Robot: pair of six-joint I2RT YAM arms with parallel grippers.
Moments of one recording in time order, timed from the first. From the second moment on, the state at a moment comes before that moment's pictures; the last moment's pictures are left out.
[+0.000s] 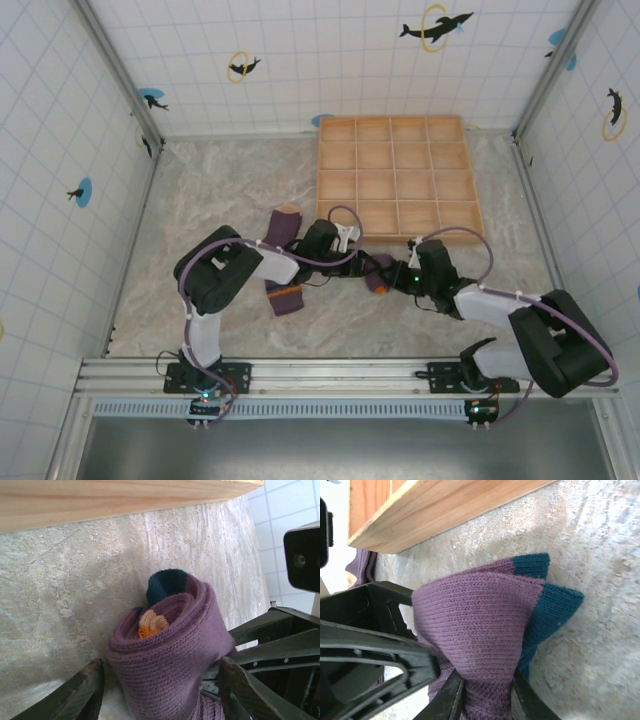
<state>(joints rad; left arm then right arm) -0.81 1.97 0.88 0.47 0.59 -0.77 0.49 1.28 0.31 0.21 -0.33 0.80</state>
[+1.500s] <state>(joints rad) -0.64 1.55 0.99 -0.16 0.35 -0.73 0.33 1.61 1.14 -0.41 -0.24 0.40</state>
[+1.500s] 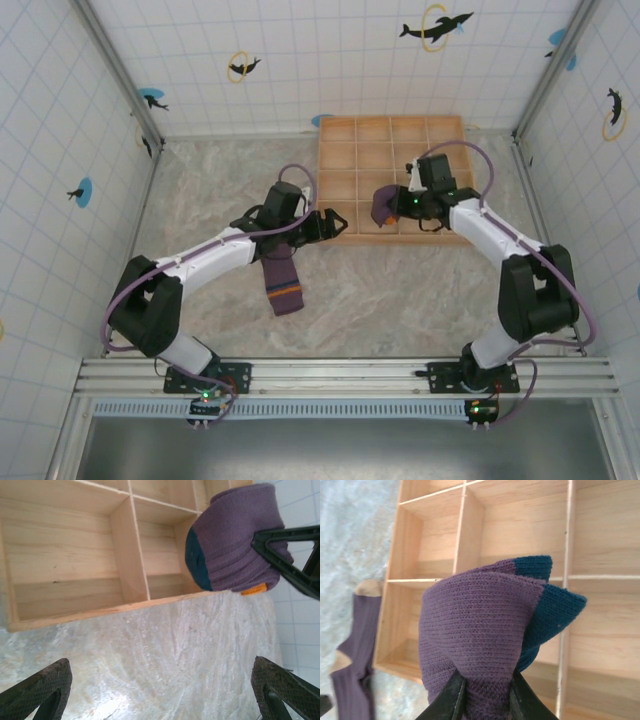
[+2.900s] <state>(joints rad) -0.51 1.44 0.91 -0.35 0.29 -0.72 0.69 2.01 1.68 -0.72 0.25 0.37</state>
